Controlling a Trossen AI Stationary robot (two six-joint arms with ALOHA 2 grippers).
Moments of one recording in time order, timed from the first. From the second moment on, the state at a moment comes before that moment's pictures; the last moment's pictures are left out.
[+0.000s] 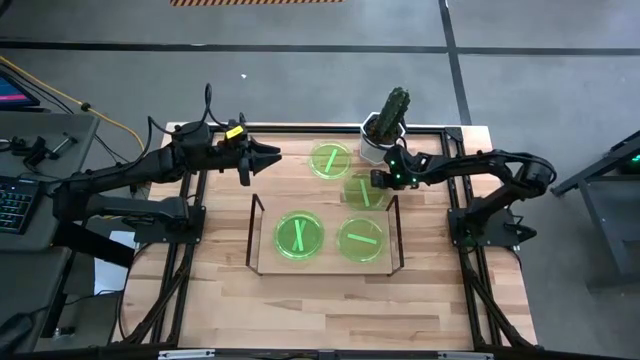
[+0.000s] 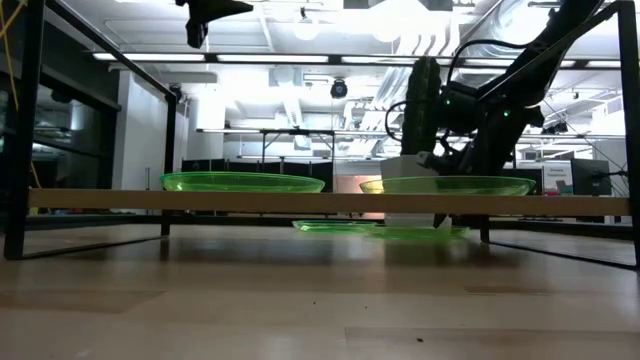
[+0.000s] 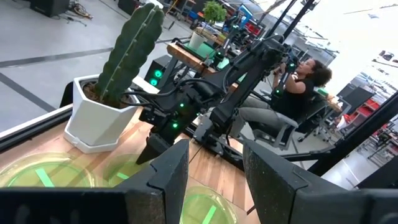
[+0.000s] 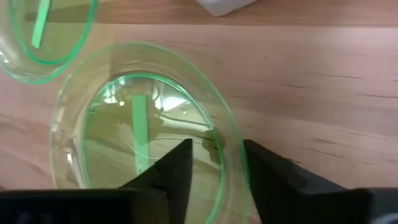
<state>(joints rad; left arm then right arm) 0.32 0.88 0.85 -0.06 0.14 -0.50 -0.55 1.52 0.56 -0.11 -0.06 0.94</state>
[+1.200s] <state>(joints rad) 0.32 0.89 0.85 -0.06 0.14 -0.49 -0.52 1.11 0.56 0.07 -0.19 0.94</state>
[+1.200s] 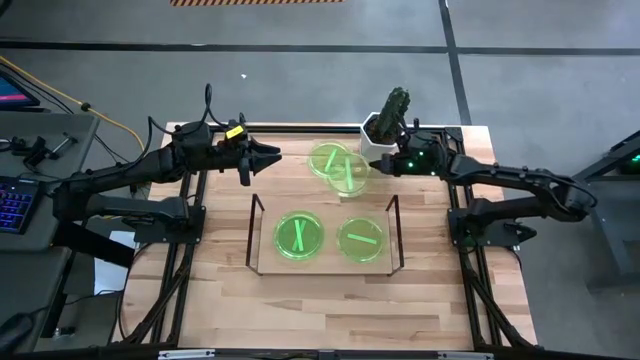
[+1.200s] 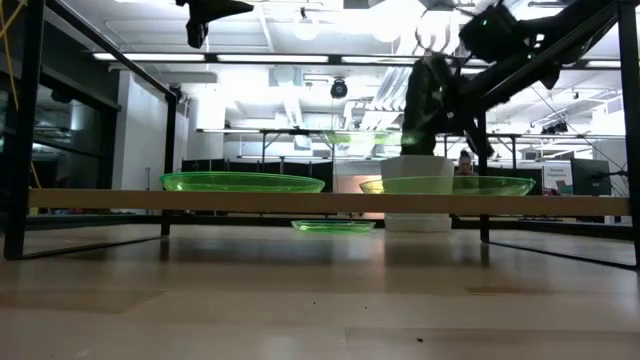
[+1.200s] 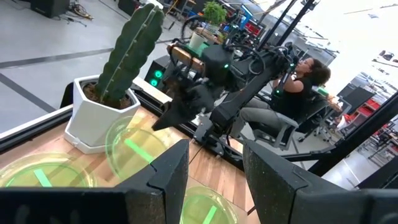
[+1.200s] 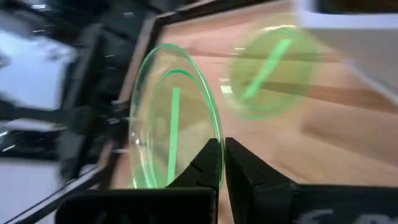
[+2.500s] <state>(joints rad) 0.32 0.89 0.85 -0.06 0.14 -0.49 -0.12 1.74 1.54 -1.20 -0.21 0.07</state>
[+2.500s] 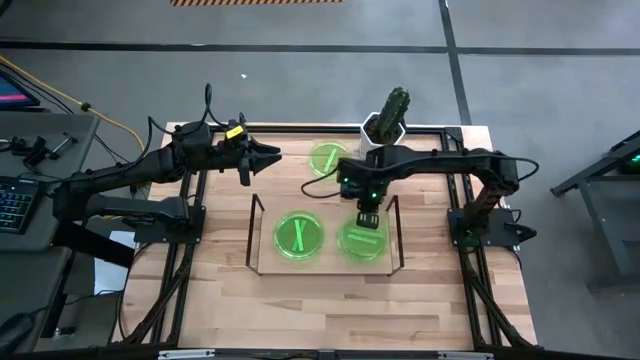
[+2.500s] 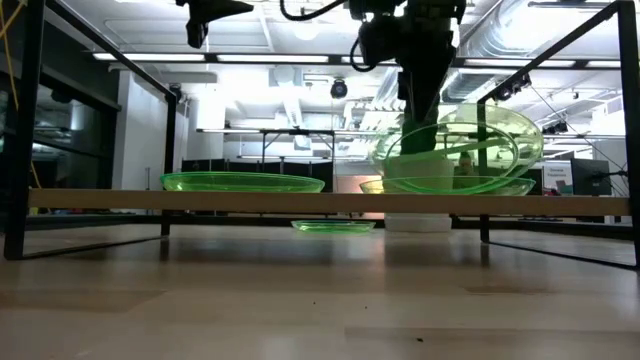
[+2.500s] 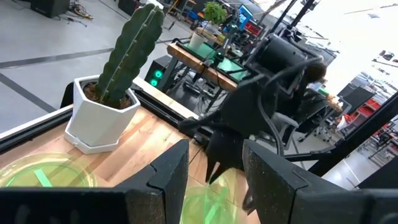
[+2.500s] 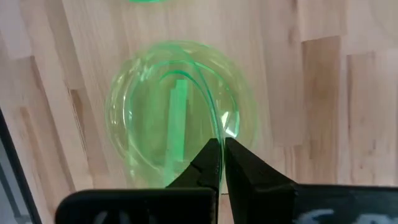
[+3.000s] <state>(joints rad) 0.32 0.89 0.85 -0.06 0.14 -0.49 -0.10 1.75 1.54 -1.15 -0.21 0.13</state>
